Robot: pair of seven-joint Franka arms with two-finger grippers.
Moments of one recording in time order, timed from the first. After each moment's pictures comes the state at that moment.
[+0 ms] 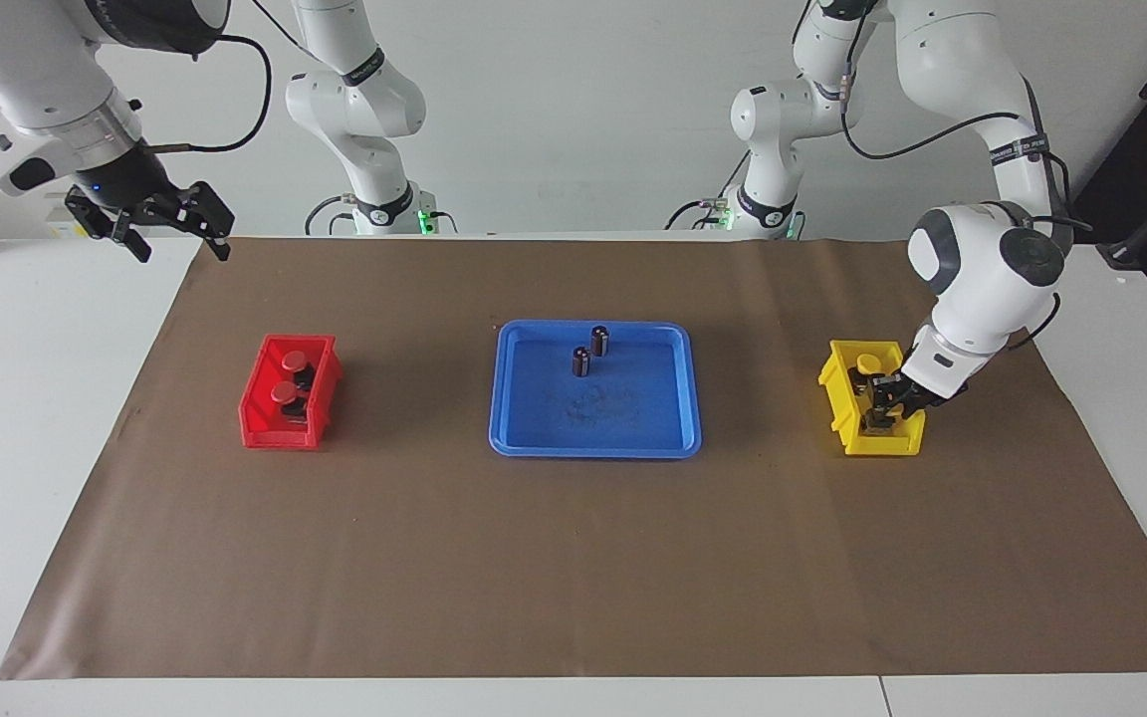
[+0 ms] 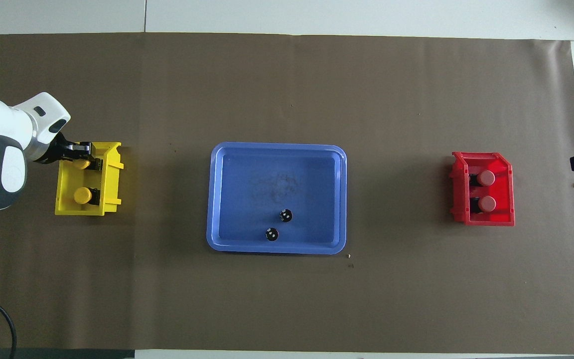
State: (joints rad) left arm 0.08 0.18 -0.11 -2.02 0.02 2.21 0.05; right arm -0.12 -0.03 -0.02 -1.58 0.00 1.48 -0.14
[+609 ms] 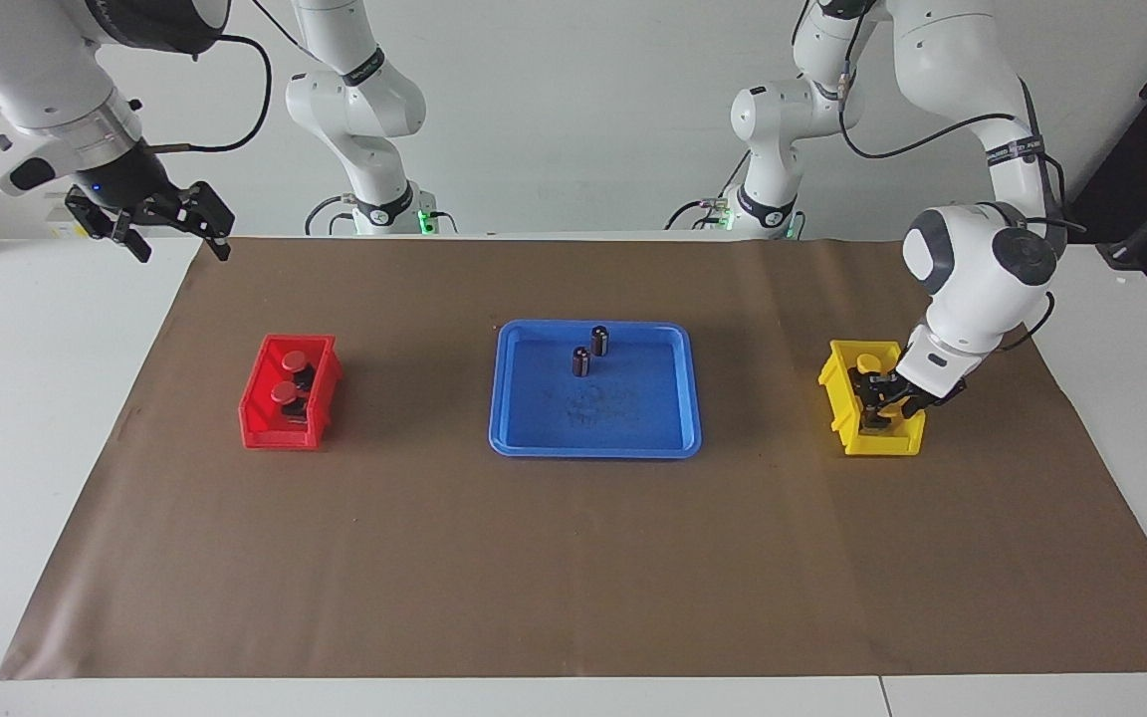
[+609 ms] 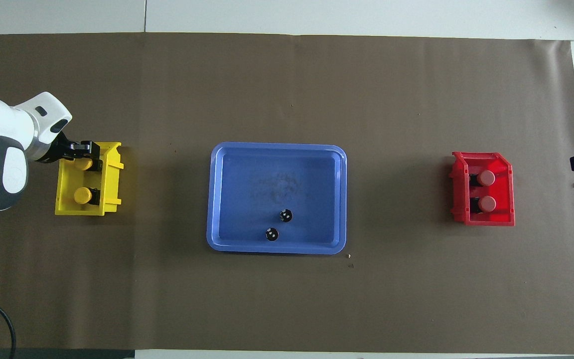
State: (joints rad) left arm 0.08 0.17 -0.11 -2.01 0.02 2.21 0.05; right arm -0.12 -0.03 -0.02 -1.58 0.00 1.48 -0.14
